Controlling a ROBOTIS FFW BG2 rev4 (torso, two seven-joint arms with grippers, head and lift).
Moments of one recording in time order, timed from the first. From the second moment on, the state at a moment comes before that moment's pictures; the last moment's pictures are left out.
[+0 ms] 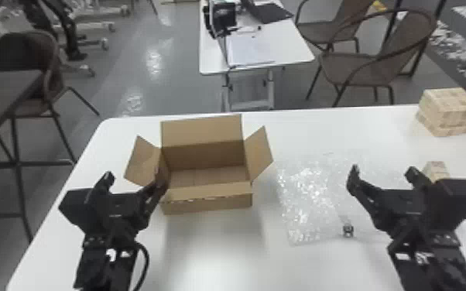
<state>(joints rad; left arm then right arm) 0.34 0.00 0.12 -1.86 0.09 -0.12 -0.01 0.25 -0.10 0.13 -1.81 -0.16 -0.04 -0.06</state>
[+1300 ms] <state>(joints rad) 0.18 0.00 0.34 -1.87 0.16 0.33 -0.33 0.25 -0.10 0.13 -1.81 -0.15 -0.04 -0.06</state>
